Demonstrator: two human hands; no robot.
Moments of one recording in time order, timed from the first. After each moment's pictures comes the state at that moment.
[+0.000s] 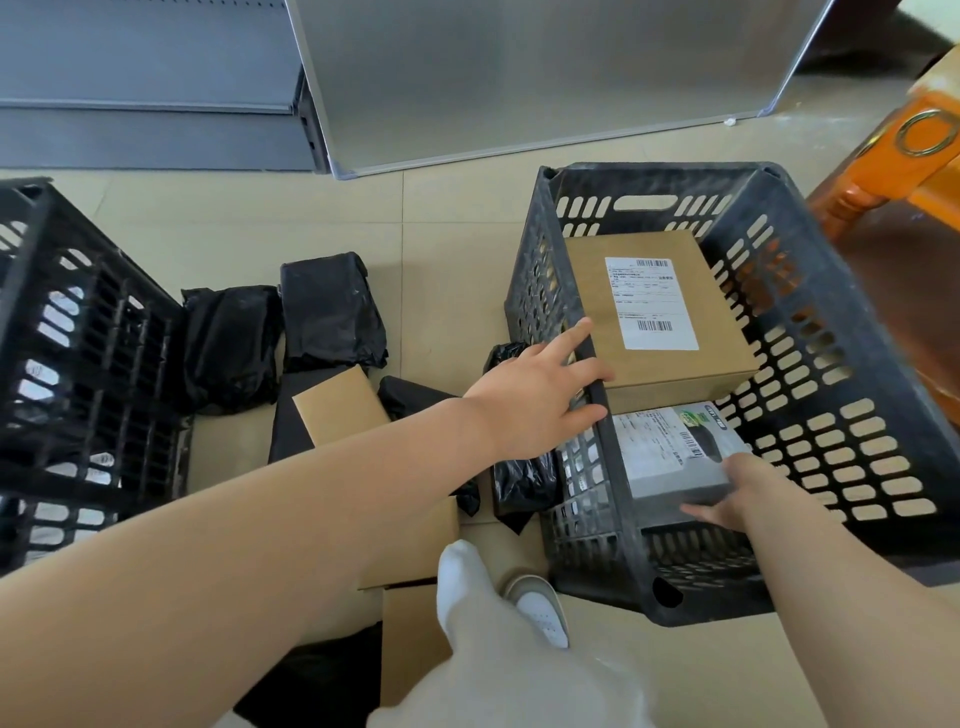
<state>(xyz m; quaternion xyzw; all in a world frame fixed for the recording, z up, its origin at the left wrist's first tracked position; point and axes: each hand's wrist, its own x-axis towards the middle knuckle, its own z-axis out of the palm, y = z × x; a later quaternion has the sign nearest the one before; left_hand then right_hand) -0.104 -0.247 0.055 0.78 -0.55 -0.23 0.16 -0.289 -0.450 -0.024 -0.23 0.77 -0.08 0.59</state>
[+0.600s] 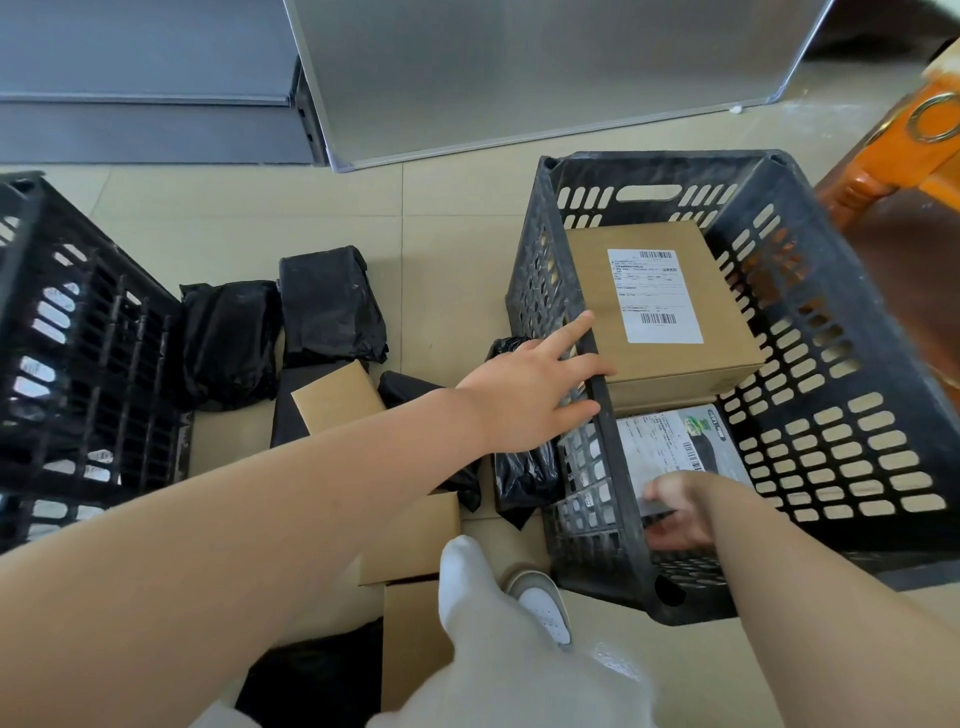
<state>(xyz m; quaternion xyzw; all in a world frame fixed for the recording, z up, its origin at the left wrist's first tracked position) -0.097 -0.246 0.047 0.77 -0.57 -0.24 0.16 -0.277 -0.416 -0.052 -0.50 0.66 0.30 0.47</state>
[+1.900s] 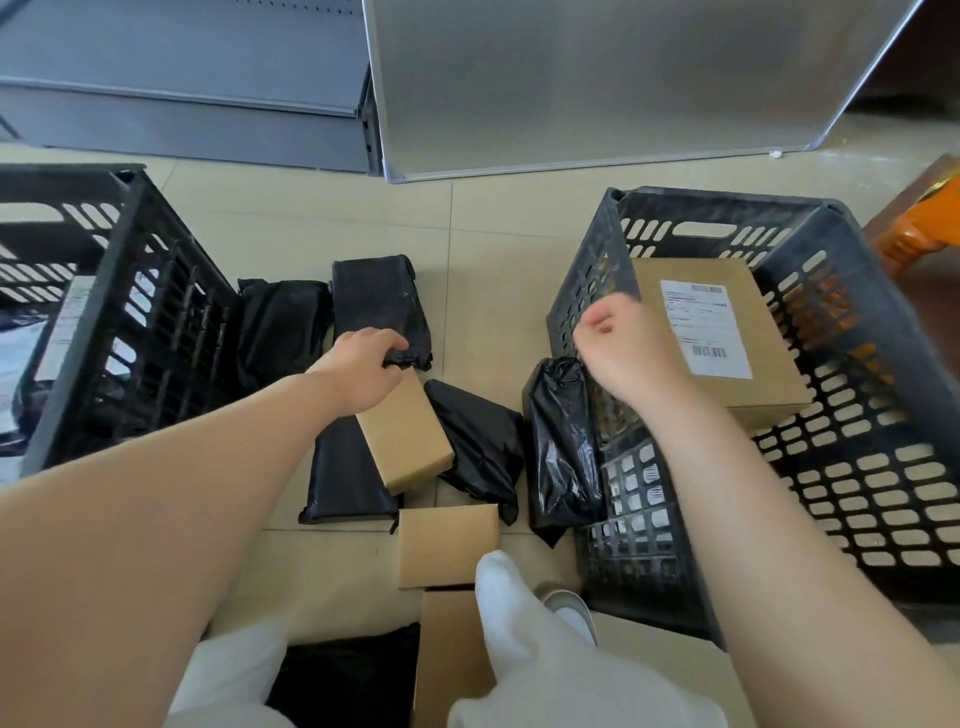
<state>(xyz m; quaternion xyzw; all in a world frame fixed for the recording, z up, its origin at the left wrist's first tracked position) 0.037 -0.092 -0.004 0.92 -0.26 -0.26 0.16 -0.117 -0.322 0.085 -0.89 0.33 0.00 0.31</state>
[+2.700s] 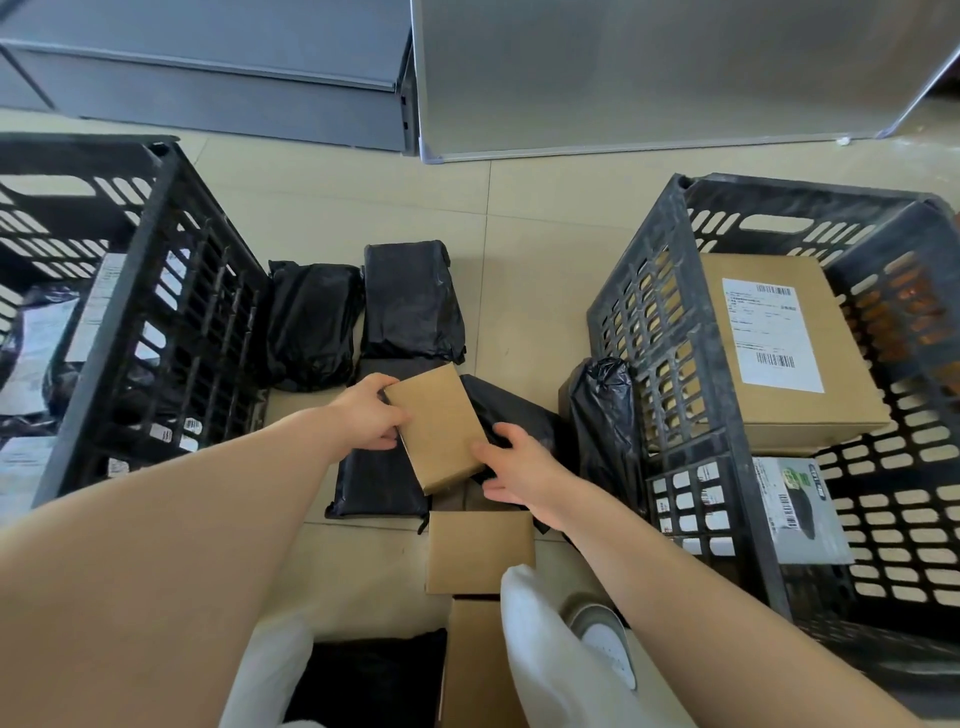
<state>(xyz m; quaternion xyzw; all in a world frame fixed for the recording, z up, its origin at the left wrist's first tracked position) 0.030 -0.054 -0.066 0.80 0.04 -0.44 0.40 -0.109 -0.222 -0.067 -0.62 0.39 0.24 0.63</state>
